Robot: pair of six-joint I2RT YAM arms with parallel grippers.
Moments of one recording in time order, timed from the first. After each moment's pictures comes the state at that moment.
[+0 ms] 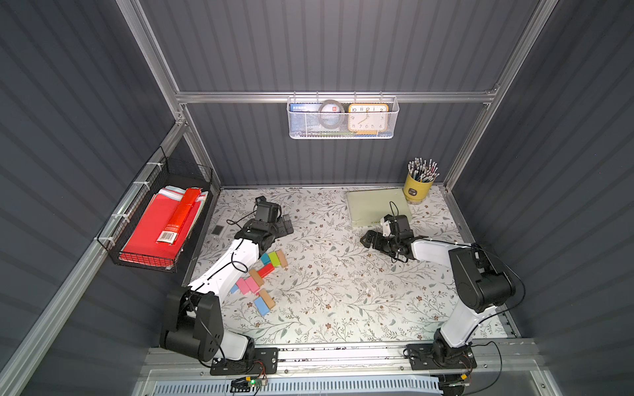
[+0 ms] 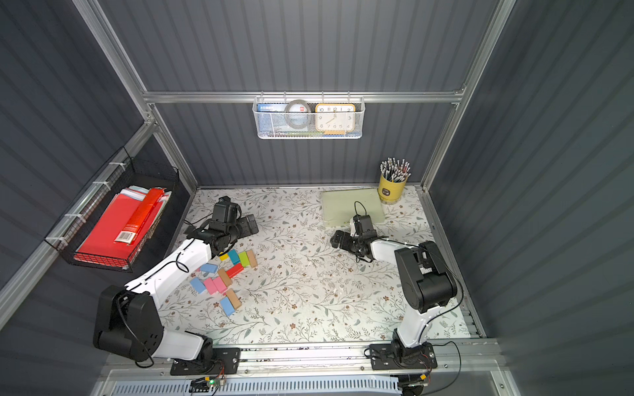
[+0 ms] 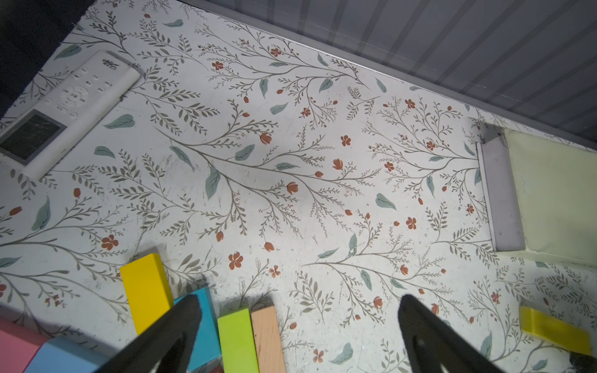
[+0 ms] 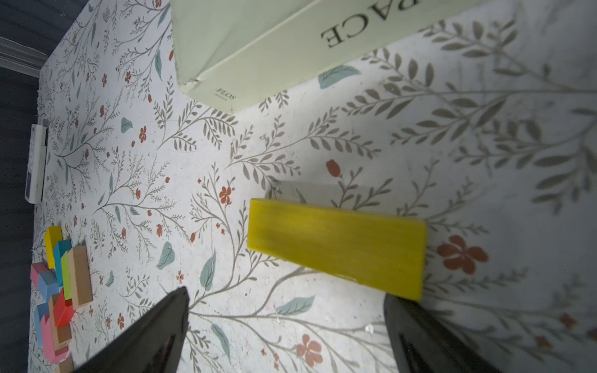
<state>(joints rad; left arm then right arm) -0.27 1.44 1.05 -0.37 -0.20 -0.48 0.33 1.77 0.90 0.00 -0.29 0.54</state>
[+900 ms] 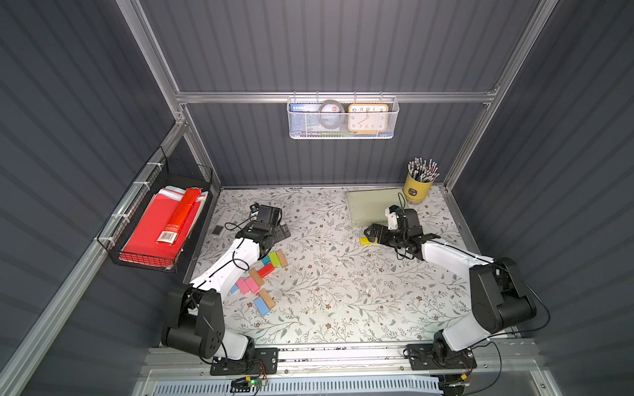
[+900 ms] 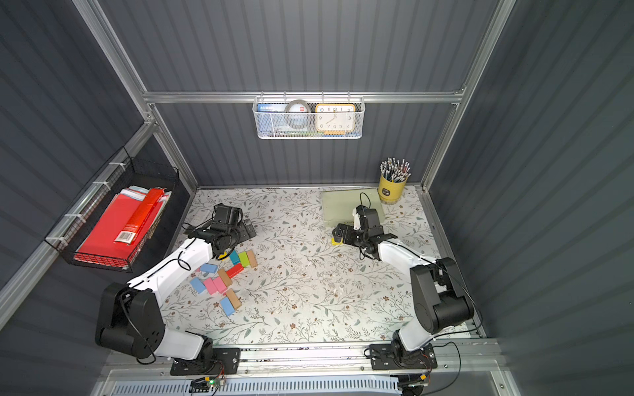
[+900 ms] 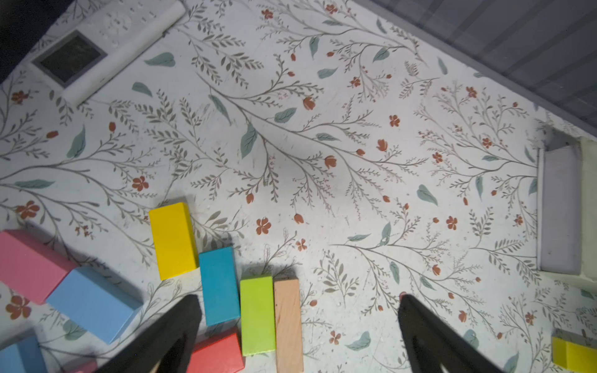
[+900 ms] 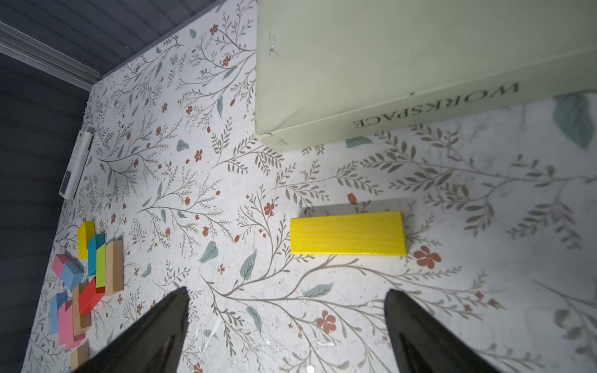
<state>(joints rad) -0.25 1.47 1.05 -0.50 -0.26 -0.65 0.33 1.56 0.91 -0.08 -0.24 0.44</state>
